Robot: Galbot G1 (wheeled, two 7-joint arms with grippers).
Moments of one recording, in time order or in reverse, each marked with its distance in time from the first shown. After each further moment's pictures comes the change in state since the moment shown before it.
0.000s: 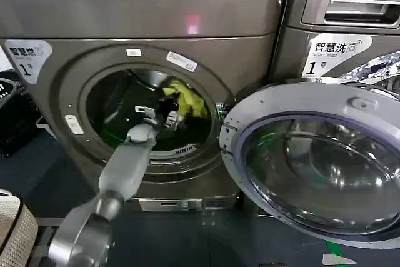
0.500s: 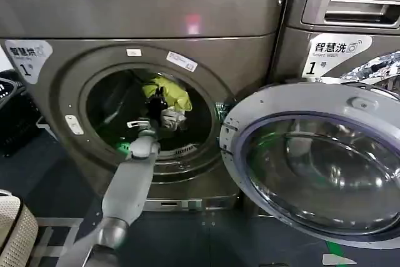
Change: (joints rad) left arm 0.122 -0.035 -0.091 -0.161 0.116 -0.088 -0.190; right arm -0.005 0.002 0.010 -0.008 0.002 0.035 0.012
